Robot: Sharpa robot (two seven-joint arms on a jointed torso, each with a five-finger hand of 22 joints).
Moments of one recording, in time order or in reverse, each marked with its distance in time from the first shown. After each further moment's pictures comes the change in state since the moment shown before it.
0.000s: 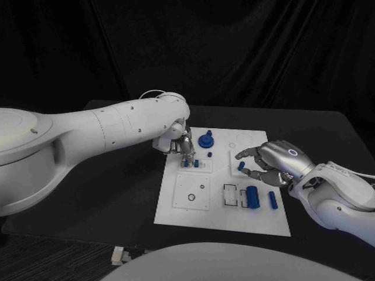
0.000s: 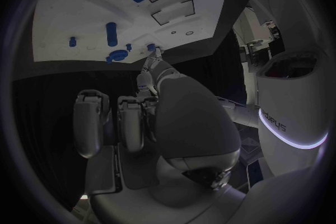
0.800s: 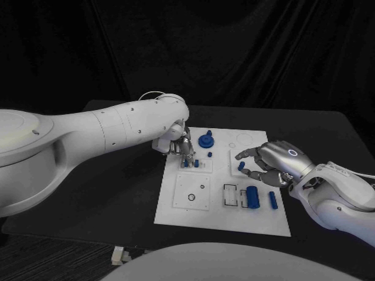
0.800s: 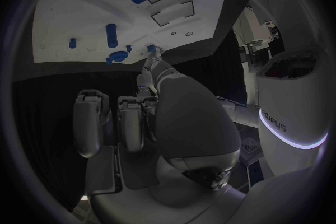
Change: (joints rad) left arm -0.007 0.000 -0.003 -0.009 -0.002 -0.001 0.000; left_hand -0.012 0.001 -0.041 0.014 -0.031 0.003 -0.008 0.020 0.067 0.004 -0.004 0.004 0.000 0.000 0.000 0.000 0.000 0.000 0.004 -0.004 0.000 0.000; right arm -0.001 0.001 0.000 -0.001 0.002 0.006 -0.001; right_hand 0.000 0.000 0.003 0.003 0.000 0.000 0.000 -0.004 -0.002 -0.004 0.004 0.000 0.001 0.000 0.000 -0.004 0.000 0.000 0.000 0.000 -0.004 0.000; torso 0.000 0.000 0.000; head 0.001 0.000
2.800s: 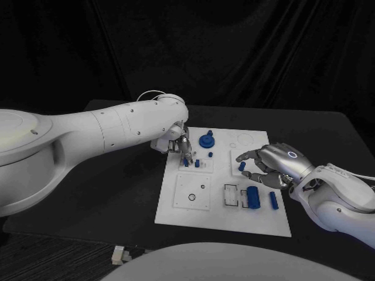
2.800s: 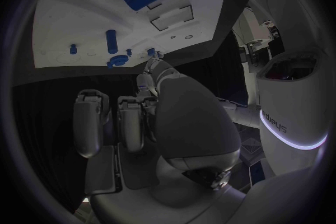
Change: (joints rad) left arm -0.001 -0.013 0.001 0.010 -0.054 -0.020 0.002; left_hand -0.021 -0.005 -0.090 0.054 -0.111 -0.011 -0.011 0.021 0.129 0.011 -0.010 0.007 0.001 -0.004 -0.004 0.000 0.000 0.000 0.018 -0.011 0.005 0.000; right arm -0.008 0.004 0.000 -0.007 0.005 0.015 -0.003; right_hand 0.000 0.000 0.000 0.000 0.004 0.000 0.000 0.000 -0.002 0.000 0.000 -0.004 -0.001 0.000 0.000 0.000 0.000 0.000 0.000 0.000 0.000 0.000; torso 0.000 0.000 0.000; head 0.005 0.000
